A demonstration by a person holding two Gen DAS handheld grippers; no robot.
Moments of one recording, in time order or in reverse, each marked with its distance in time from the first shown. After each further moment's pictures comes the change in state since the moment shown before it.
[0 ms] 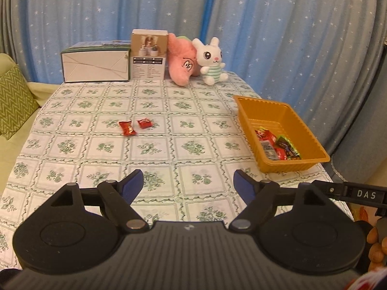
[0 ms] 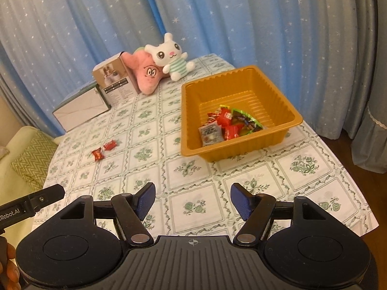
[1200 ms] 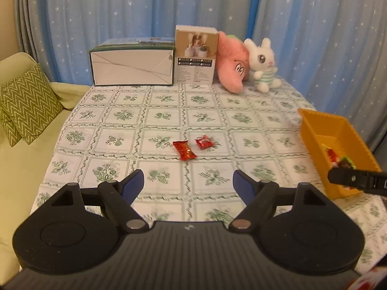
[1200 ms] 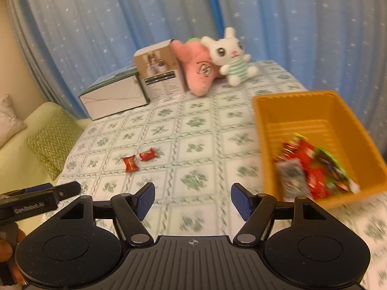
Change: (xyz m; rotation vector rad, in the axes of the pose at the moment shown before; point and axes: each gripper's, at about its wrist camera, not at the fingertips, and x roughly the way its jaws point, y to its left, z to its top) left arm 0.084 0.092 0.052 -0.016 0.022 0.137; right arm 0.112 0.091 0.051 -0.178 0.026 0.129
